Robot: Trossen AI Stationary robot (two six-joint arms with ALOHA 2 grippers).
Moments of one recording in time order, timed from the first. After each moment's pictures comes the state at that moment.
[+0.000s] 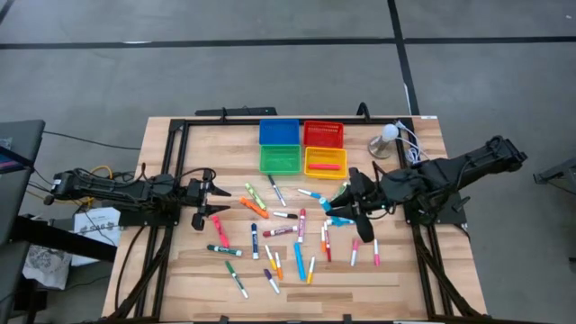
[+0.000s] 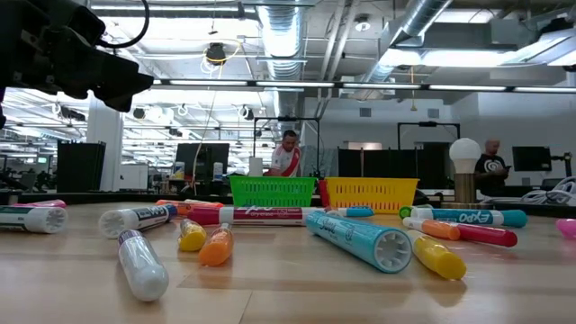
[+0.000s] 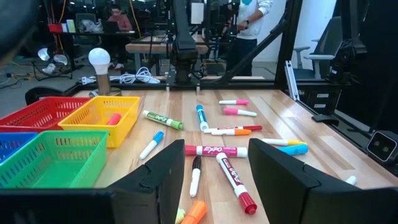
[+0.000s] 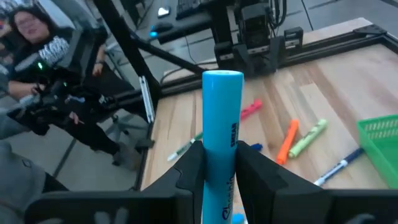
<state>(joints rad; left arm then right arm) -0.11 0.32 0.01 0.26 -0.01 0.02 0.37 1.15 1.16 -0.41 0.19 0.36</state>
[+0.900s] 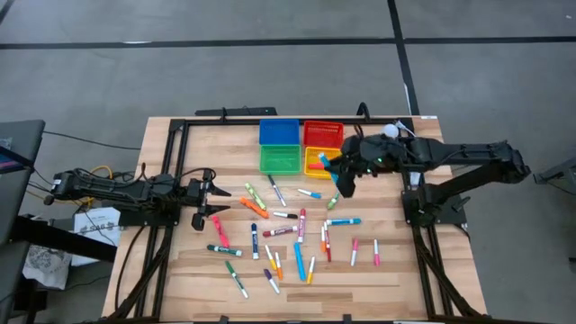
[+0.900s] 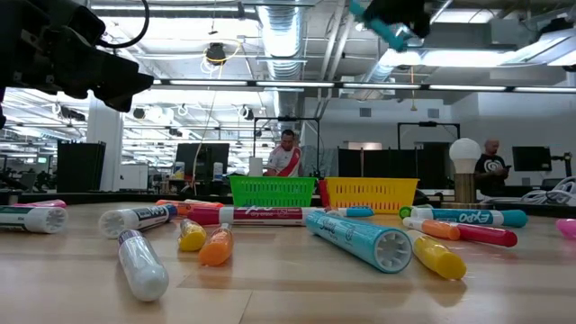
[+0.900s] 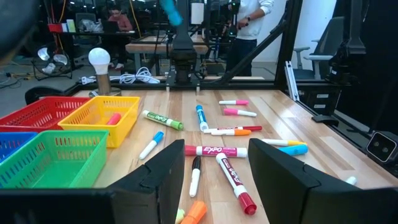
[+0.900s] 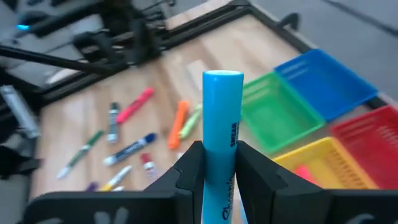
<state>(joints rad) -0.11 0.32 0.01 0.26 -0.01 0.02 -0.01 1.17 1.16 -0.60 0.18 0.33</state>
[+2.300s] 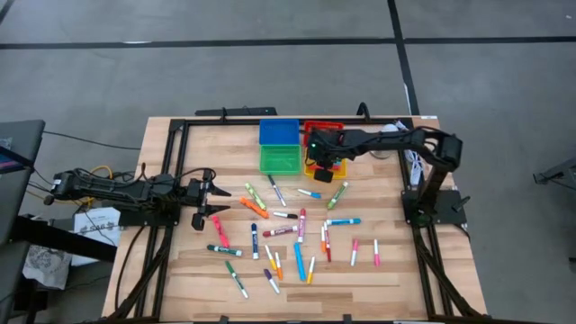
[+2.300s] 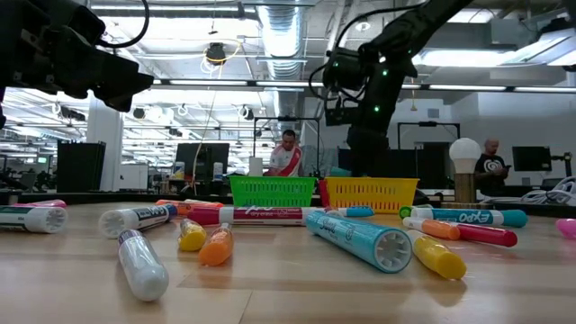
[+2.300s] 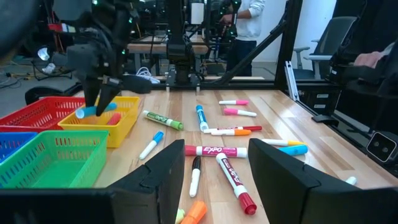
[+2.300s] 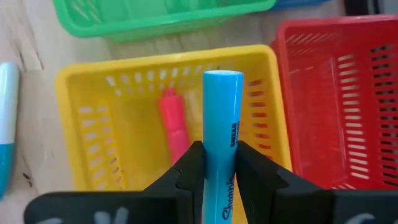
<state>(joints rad) -0.11 0.31 0.01 0.26 -0.01 0.02 -0.36 1.78 1.16 -0.58 0.18 -0.25</state>
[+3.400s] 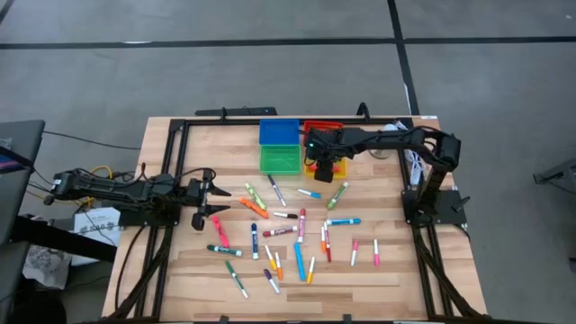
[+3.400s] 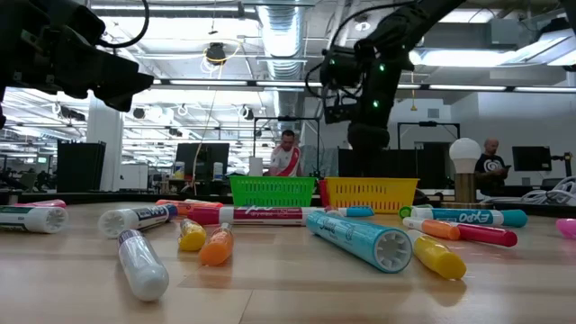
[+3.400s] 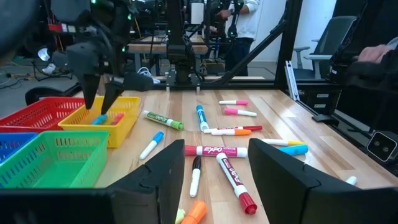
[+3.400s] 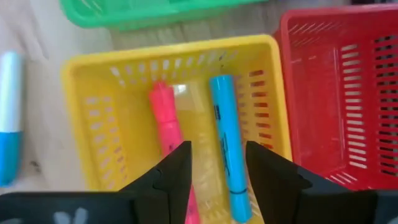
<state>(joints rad) -0.11 0.32 0.01 0.26 -0.01 0.02 -0.34 1.79 1.23 -0.69 0.19 -0.23</state>
